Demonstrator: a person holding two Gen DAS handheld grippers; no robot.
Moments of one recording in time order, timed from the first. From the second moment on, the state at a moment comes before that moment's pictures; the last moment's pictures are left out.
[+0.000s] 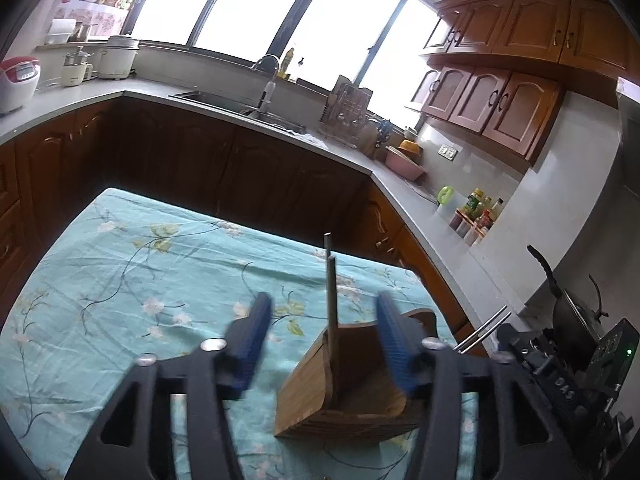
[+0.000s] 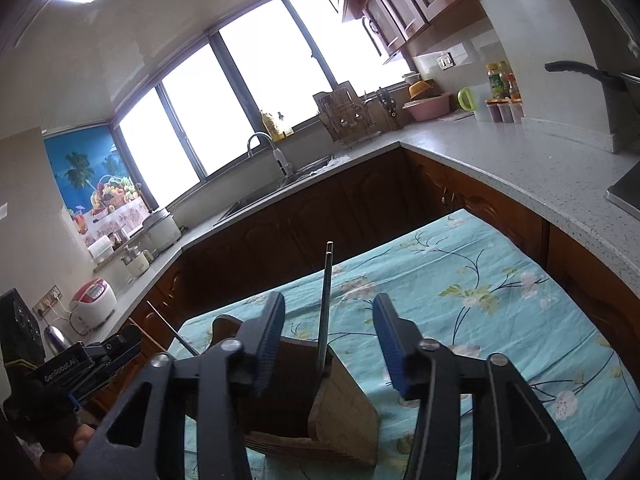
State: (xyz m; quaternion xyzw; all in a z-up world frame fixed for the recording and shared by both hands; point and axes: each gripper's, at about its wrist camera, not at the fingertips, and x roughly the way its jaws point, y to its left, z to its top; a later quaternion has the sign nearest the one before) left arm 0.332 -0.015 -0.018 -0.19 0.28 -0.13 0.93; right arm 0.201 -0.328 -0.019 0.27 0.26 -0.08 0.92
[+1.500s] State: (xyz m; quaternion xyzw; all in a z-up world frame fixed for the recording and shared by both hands) left arm 0.126 0.060 -0.042 -0.20 0.38 -0.08 0.90; right arm 0.061 -0.245 -0.035 0.26 0.34 -0.01 0.90
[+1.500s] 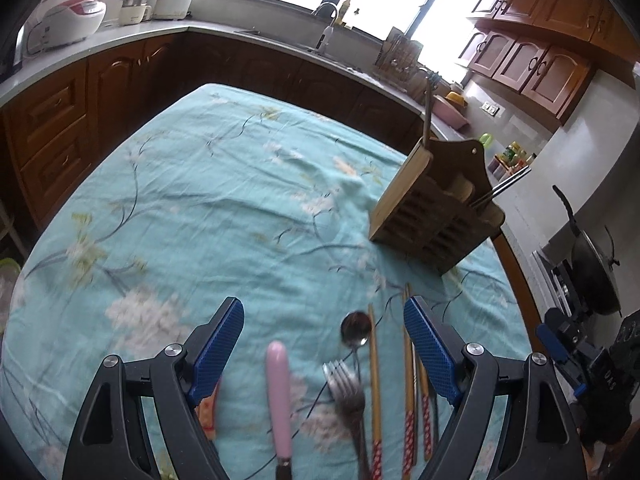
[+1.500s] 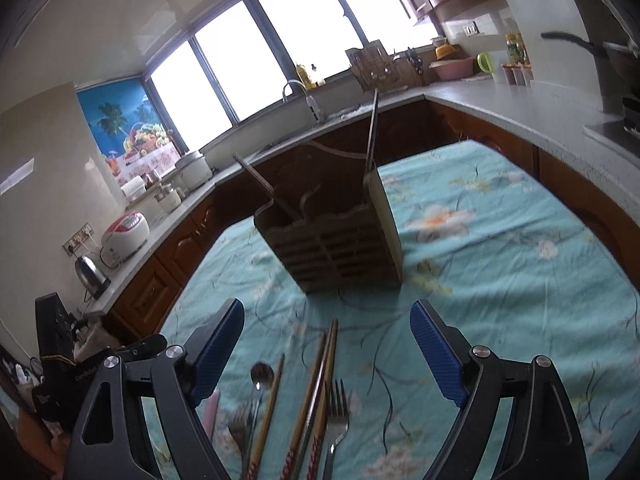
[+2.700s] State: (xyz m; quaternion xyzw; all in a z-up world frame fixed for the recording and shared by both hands) left arm 0.156 0.015 -0.080 -0.10 0.46 -0.09 0.88; right arm 0.060 -0.204 -0.092 0.20 0.44 0.02 0.87
